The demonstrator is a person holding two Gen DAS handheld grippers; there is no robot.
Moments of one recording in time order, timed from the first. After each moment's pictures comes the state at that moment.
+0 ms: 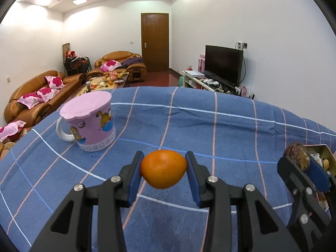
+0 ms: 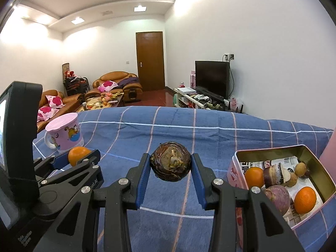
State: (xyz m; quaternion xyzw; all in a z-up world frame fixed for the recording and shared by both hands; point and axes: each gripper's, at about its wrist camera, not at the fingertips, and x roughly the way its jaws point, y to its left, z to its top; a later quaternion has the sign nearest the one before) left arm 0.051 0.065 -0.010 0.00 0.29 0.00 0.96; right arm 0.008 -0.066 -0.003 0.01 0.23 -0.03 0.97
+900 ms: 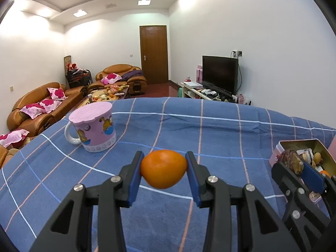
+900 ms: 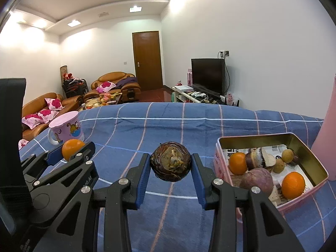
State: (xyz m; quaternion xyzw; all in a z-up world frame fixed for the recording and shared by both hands) left arm 0.015 0.044 -0.004 0.01 0.25 0.00 0.97; right arm -0.023 -0.085 -0.004 0.03 0.24 -0.03 0.97
